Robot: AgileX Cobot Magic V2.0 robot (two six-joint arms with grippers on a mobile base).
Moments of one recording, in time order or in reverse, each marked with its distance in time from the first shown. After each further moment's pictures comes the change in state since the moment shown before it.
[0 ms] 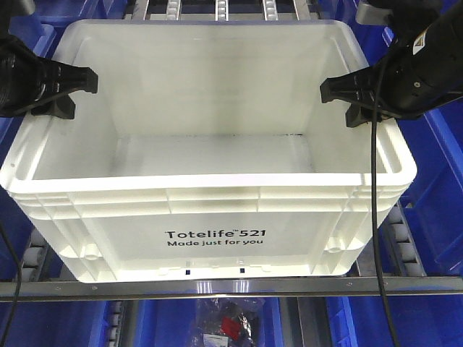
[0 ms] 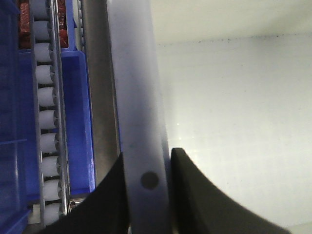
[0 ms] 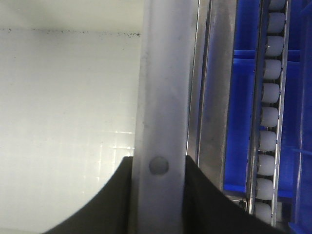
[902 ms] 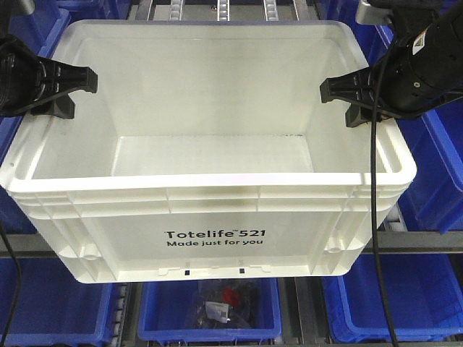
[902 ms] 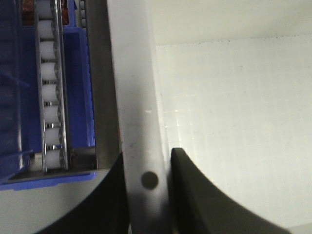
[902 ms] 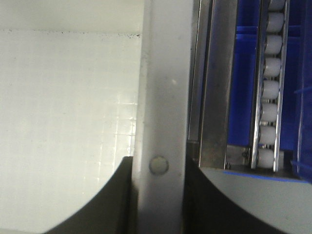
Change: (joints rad) left arm 0.000 0.000 0.000 0.001 0.000 0.000; right arm 0.000 0.000 0.000 0.000 0.000 0.000
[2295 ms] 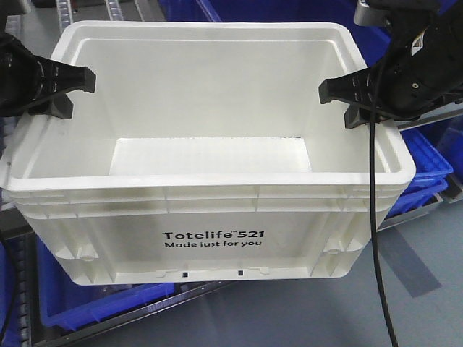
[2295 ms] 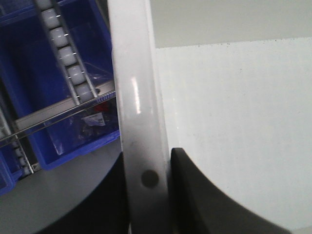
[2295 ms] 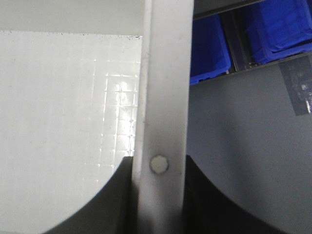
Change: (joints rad) left arm 0.000 -0.007 0.000 0.004 0.004 -0.003; right arm 0.005 0.000 0.001 0.003 0.002 0.001
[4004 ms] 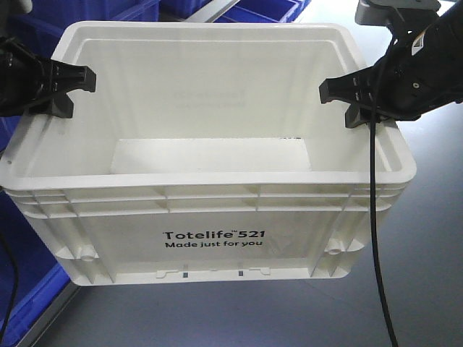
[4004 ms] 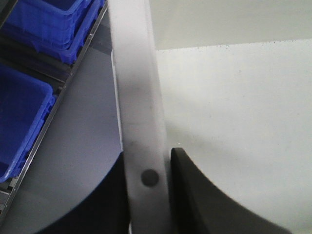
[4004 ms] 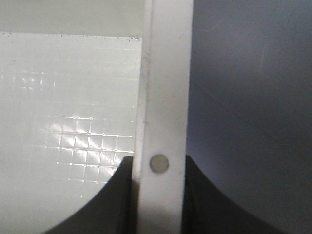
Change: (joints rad) left arm 0.000 0.000 0.000 -0.002 -0.002 0.000; right arm -0.001 0.000 0.000 -0.001 0.000 0.000
